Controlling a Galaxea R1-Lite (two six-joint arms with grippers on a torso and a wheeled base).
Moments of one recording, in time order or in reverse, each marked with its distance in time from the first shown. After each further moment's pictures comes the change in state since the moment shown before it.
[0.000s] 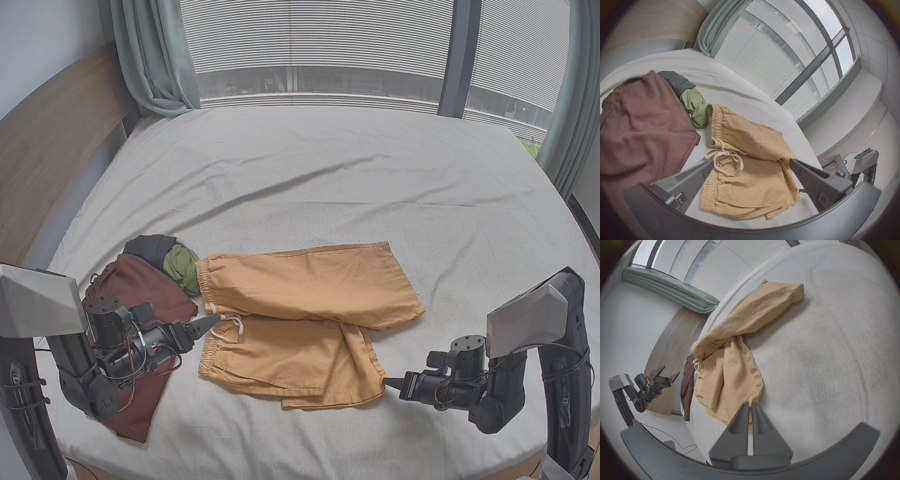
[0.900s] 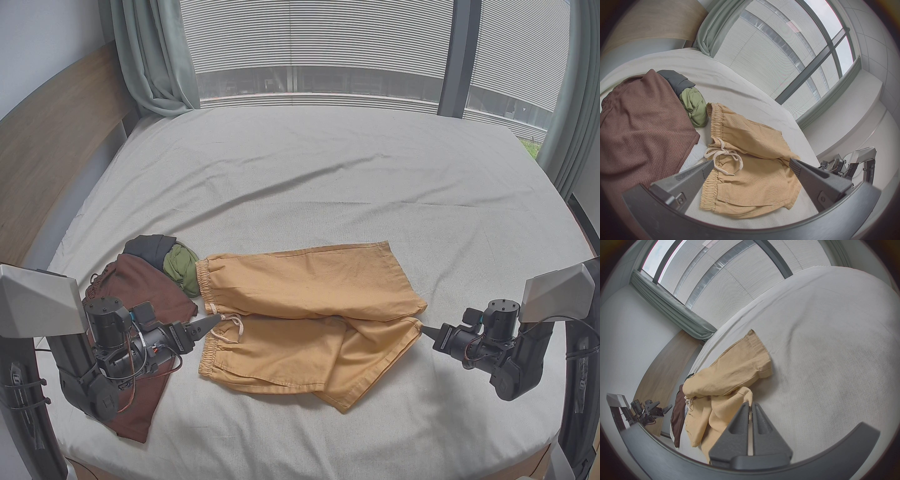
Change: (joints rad) left arm -0.001 0.003 0.002 0.000 -0.004 0.000; right arm -0.224 -0.079 -0.122 0.017 0.000 -0.064
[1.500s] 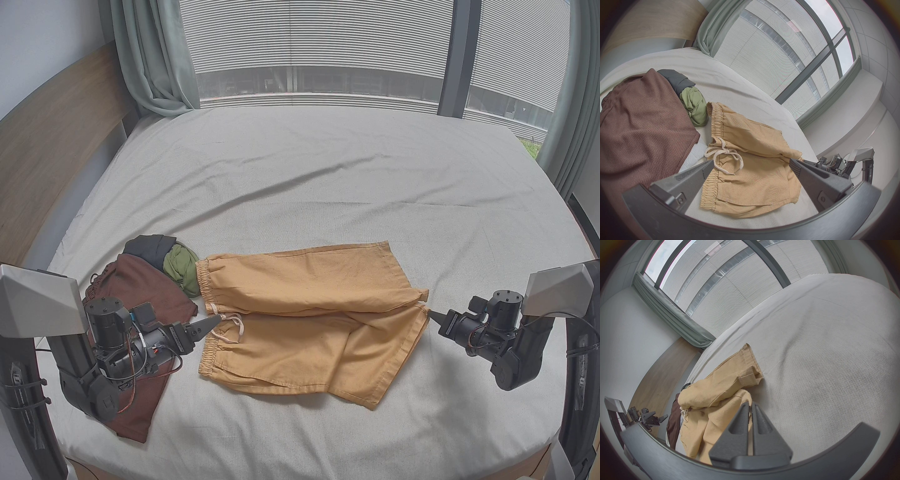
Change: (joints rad) left arm 0.000 0.002 0.002 0.000 -0.001 0.000; right arm -0.051 0.034 -0.100 0.001 -0.004 0.000
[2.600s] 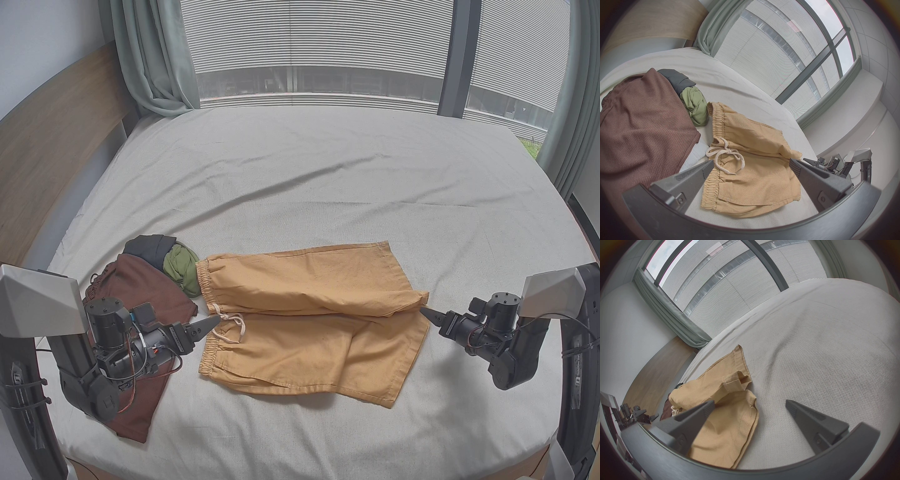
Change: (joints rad) left arm 0.001 0.003 -0.001 0.000 -0.001 0.000; right arm -0.015 0.046 -0.026 -0.009 -0.028 -0.059
